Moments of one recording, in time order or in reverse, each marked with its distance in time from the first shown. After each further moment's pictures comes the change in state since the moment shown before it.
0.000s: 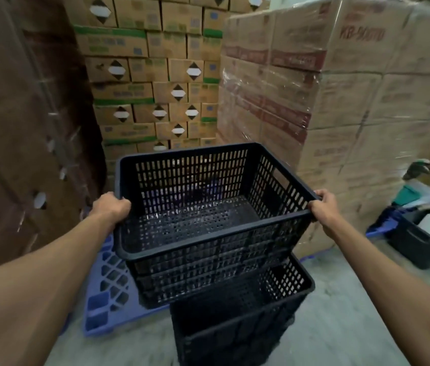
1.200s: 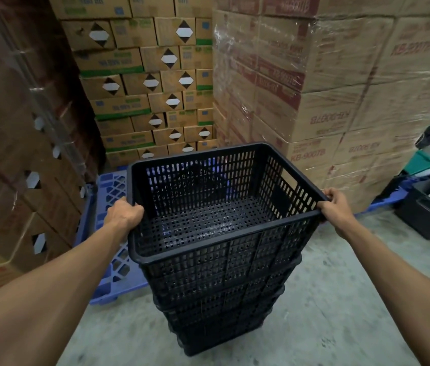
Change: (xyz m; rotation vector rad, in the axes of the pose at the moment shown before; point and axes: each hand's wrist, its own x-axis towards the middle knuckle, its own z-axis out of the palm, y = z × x) left_hand -0.058 0.026 0.114 -0.064 -0.015 -0.078; right_hand 0.039 0.109 -0.057 -0.047 -0.155 0.037
